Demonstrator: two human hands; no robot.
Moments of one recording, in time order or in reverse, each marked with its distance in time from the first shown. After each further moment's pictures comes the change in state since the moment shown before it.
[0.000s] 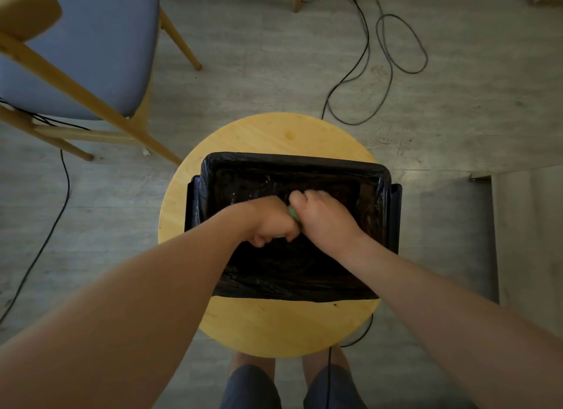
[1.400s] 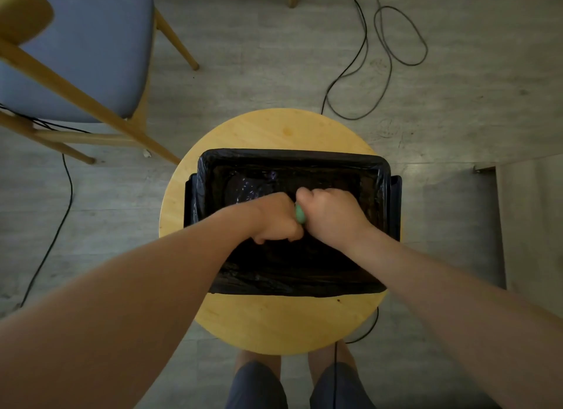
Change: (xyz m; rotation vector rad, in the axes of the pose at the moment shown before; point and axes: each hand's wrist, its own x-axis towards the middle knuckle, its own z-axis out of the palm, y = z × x) left_hand -0.005 0.008 0.006 0.248 0.038 0.112; right_hand -0.008 0.006 -0.013 -0.036 -0.018 0.019
